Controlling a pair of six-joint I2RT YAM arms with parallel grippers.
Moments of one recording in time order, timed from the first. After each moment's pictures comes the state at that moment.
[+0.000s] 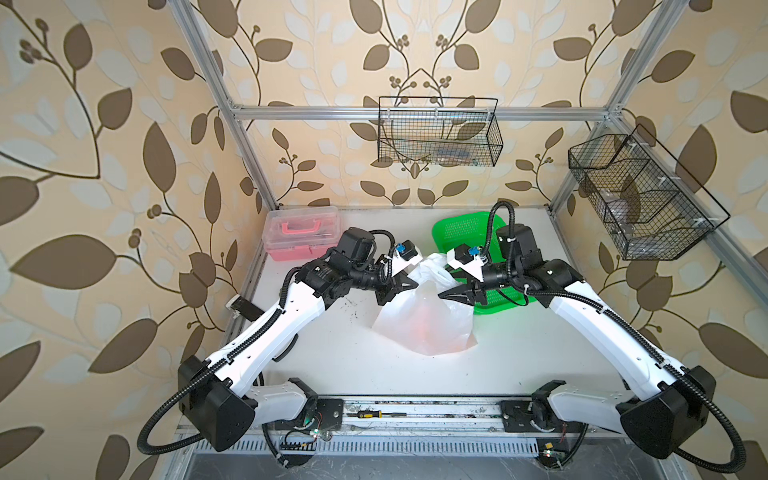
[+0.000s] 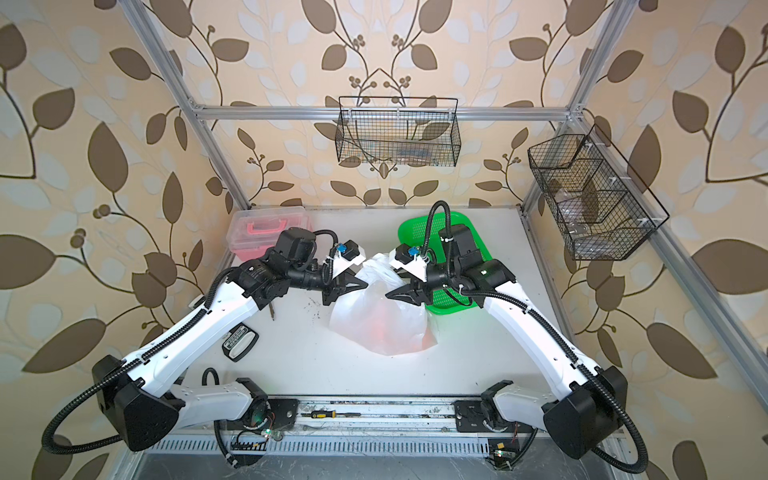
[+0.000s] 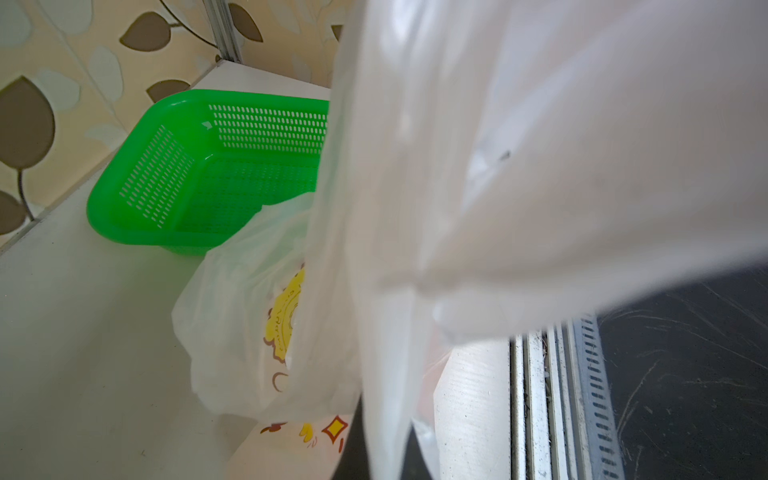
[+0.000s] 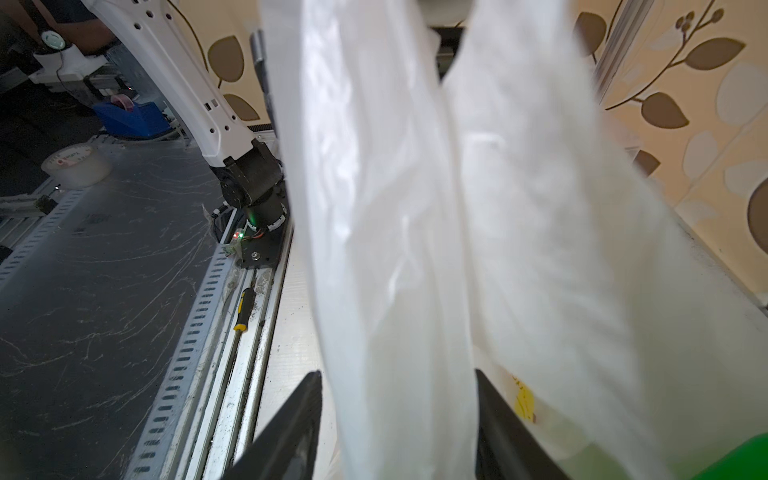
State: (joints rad) left arm -0.56 1.25 1.19 -0.62 0.68 0.37; right arm 0.44 1.24 1.17 -0.63 -0.87 -0.56
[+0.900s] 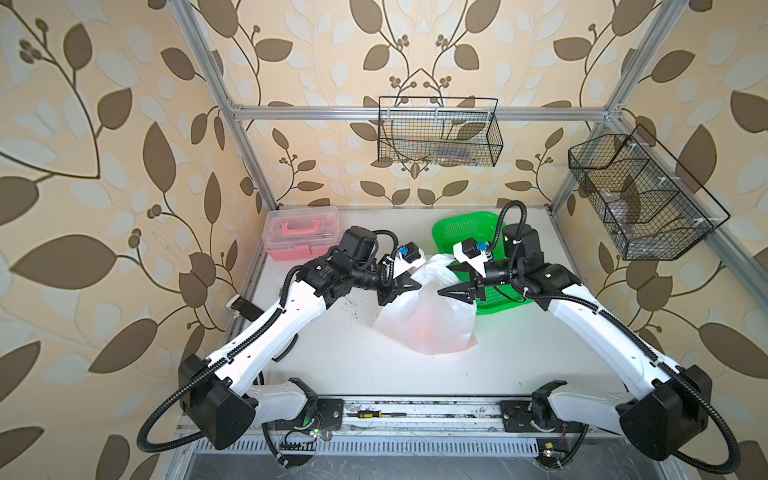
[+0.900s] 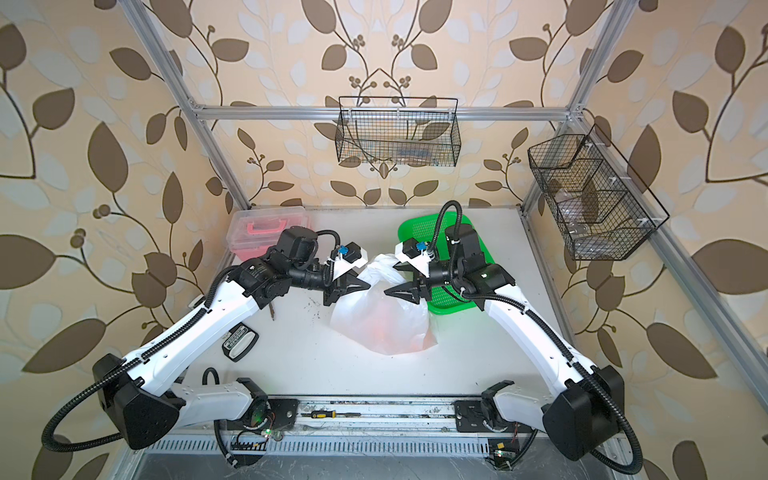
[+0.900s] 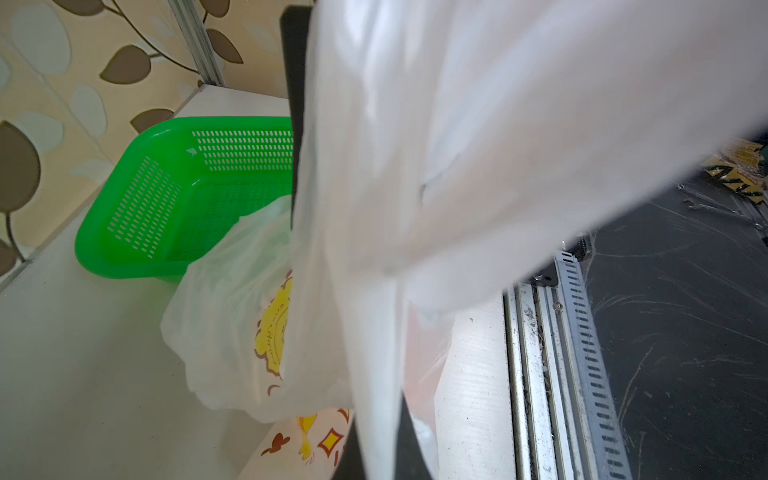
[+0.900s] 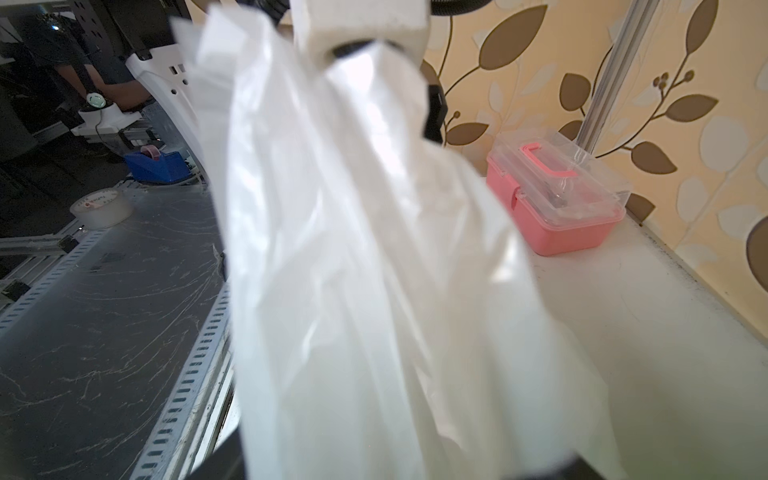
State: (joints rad) left arm -0.58 1.25 1.22 -0.62 0.71 0.42; right arm 0.39 1.22 1.07 -0.38 -1.00 -0.43
